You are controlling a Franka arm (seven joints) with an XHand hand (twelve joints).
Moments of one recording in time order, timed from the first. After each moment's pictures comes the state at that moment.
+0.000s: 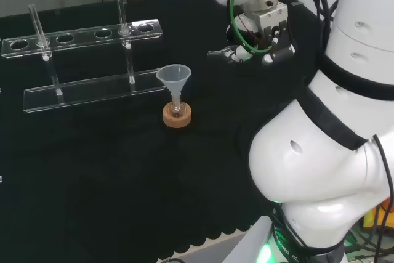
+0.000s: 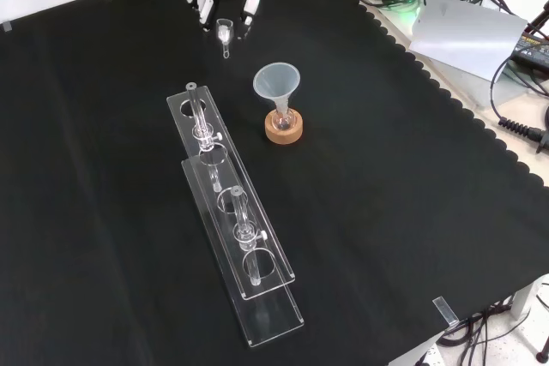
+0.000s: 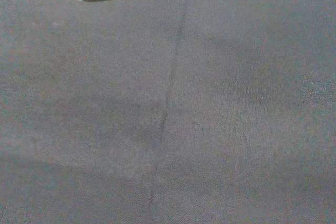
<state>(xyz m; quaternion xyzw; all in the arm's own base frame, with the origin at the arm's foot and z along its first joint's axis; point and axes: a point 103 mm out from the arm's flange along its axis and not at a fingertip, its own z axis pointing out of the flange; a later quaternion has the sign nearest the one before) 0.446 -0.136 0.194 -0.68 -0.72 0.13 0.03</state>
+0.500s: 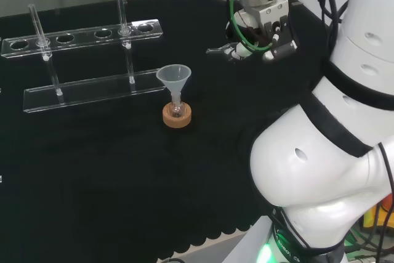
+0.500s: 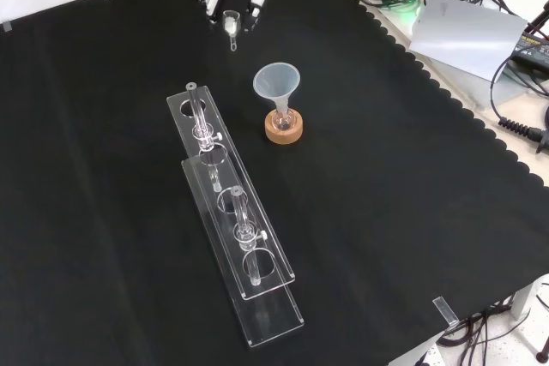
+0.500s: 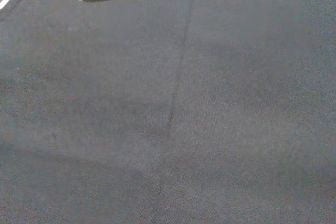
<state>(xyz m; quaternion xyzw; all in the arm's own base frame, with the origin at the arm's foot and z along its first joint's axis) 0.430 -0.126 0.218 -0.68 -0.72 0.13 0.02</state>
